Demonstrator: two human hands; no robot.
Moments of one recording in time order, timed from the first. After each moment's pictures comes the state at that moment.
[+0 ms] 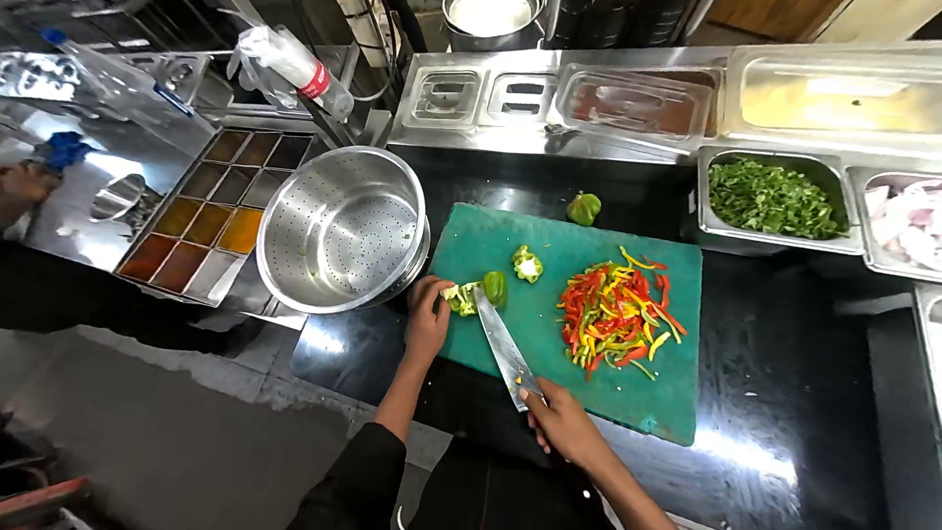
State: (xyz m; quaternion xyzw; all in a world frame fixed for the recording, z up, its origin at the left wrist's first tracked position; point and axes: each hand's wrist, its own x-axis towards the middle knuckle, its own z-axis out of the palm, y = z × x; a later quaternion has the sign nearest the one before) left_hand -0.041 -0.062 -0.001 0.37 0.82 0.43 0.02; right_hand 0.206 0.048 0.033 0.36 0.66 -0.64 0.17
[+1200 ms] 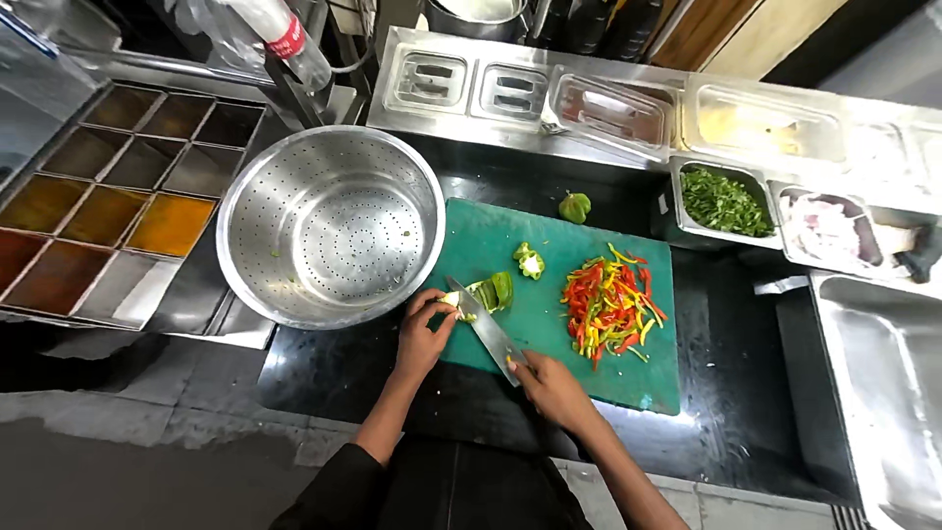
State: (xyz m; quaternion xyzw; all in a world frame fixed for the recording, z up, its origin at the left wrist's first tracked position) left_hand -0.056 -0.092 -0.014 0.39 0.76 0.51 0.09; right_hand 0.149 0.038 0.046 0.37 0.78 -0.47 0.19
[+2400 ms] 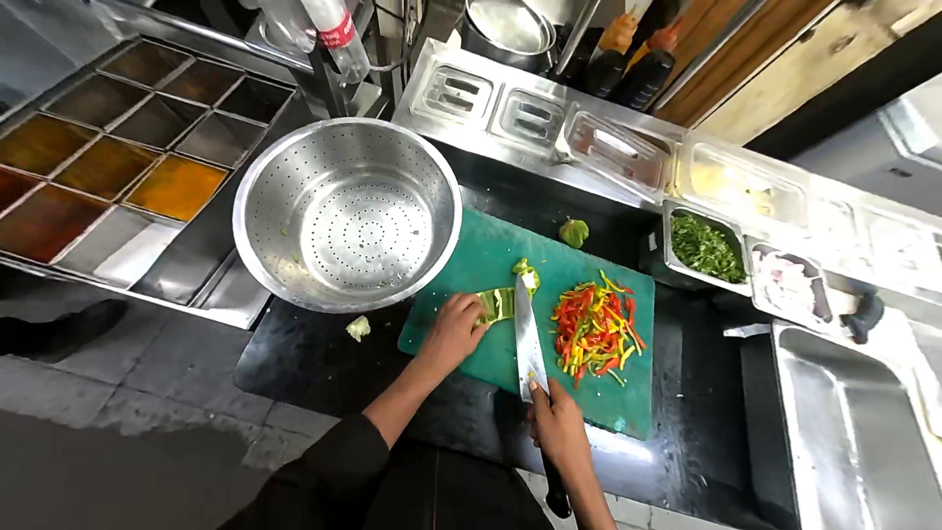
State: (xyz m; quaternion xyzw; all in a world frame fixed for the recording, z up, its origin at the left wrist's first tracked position) left_hand -0.035 -0.048 0.012 0.52 0.76 0.35 0.16; right_hand 0.182 0.012 0.049 0.56 0.70 -0.44 0.04
